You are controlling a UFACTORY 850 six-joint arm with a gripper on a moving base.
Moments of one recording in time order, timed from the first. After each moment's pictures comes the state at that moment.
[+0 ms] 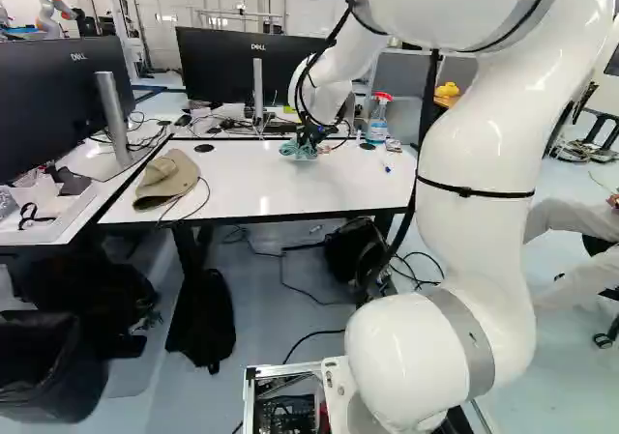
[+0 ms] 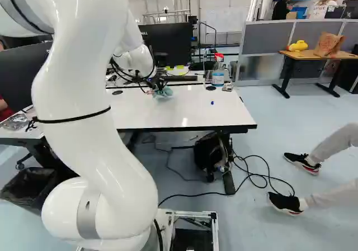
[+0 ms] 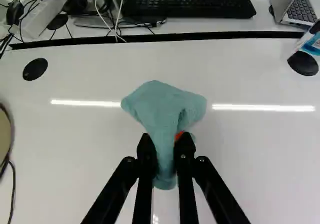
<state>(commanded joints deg) 6.4 -15.7 -61.9 4.1 -4.7 0.0</state>
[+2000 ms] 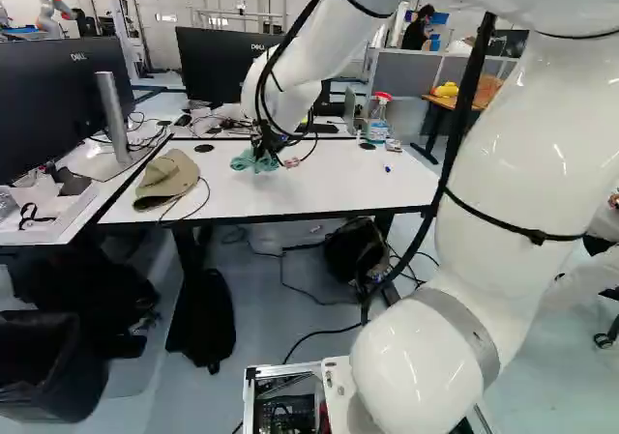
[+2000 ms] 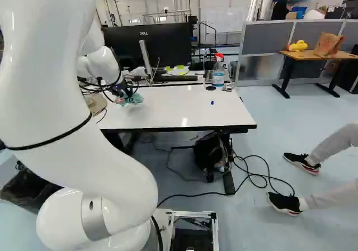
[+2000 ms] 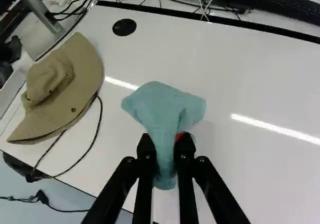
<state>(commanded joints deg) 22.9 -4.0 -49.3 4.1 -4.7 0.0</state>
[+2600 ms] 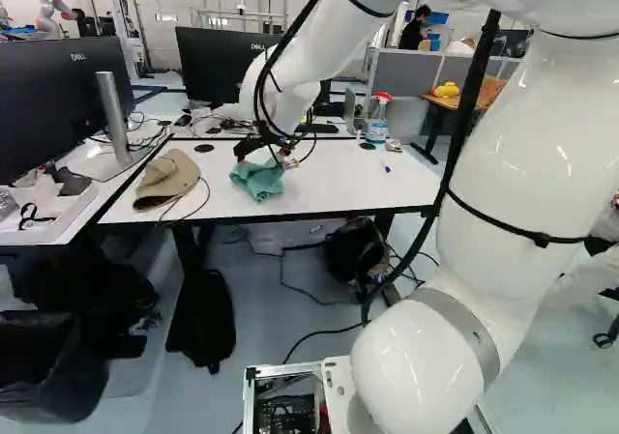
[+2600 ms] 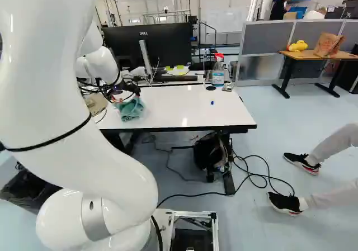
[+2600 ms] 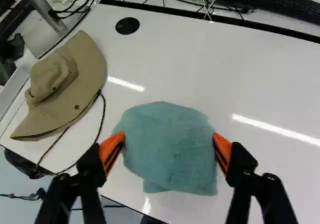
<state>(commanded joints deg) 22.8 -3.9 -49.2 4.1 -4.7 0.0</state>
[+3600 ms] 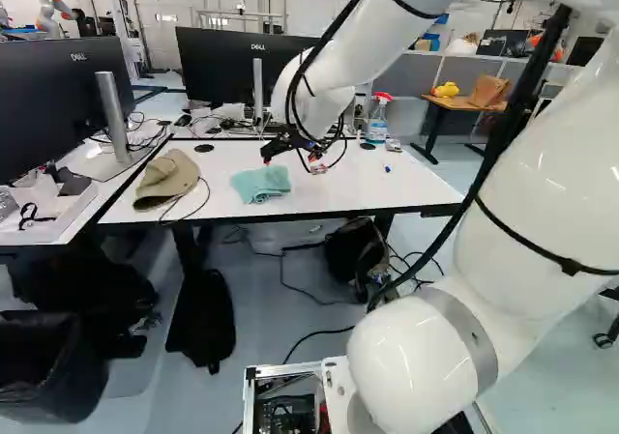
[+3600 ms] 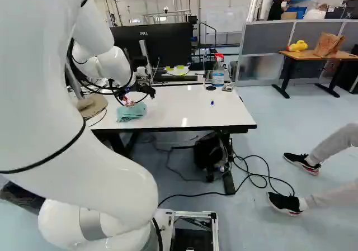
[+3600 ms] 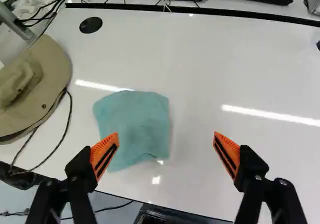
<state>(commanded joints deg) 14.3 3.4 -41.7 4.1 -4.7 0.0</state>
